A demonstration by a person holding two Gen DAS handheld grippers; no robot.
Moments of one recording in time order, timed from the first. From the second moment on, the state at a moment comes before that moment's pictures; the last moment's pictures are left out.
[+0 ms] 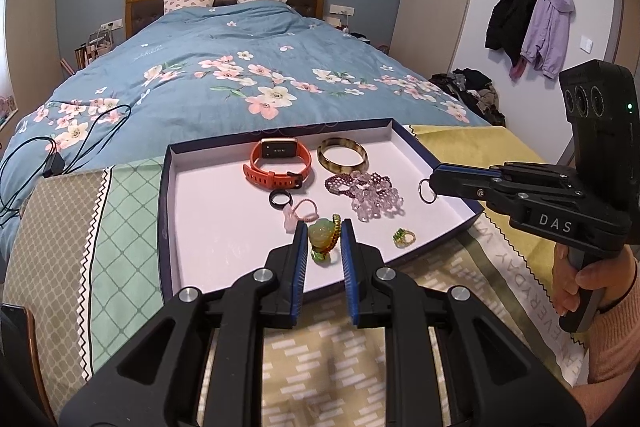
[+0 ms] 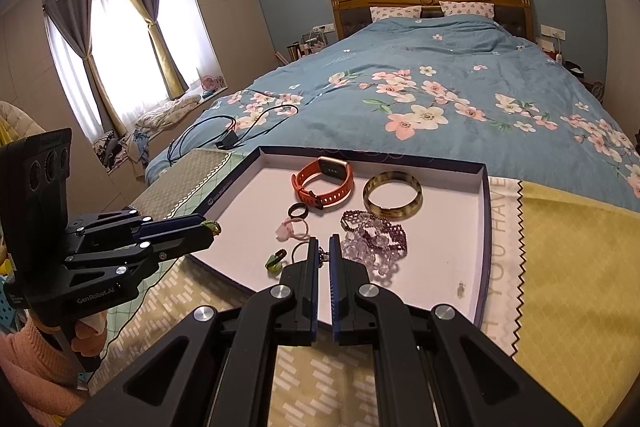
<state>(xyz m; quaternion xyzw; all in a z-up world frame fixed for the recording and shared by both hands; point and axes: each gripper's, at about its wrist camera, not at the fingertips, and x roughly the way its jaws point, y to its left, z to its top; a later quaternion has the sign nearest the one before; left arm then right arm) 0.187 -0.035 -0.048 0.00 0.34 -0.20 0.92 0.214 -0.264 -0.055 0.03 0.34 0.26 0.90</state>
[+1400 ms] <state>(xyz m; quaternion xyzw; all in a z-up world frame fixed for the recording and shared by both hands) 0.231 -0.043 -0.059 0.01 0.36 -0.19 0.92 0.257 -0.259 -0.074 0.02 0.37 0.24 0.90</state>
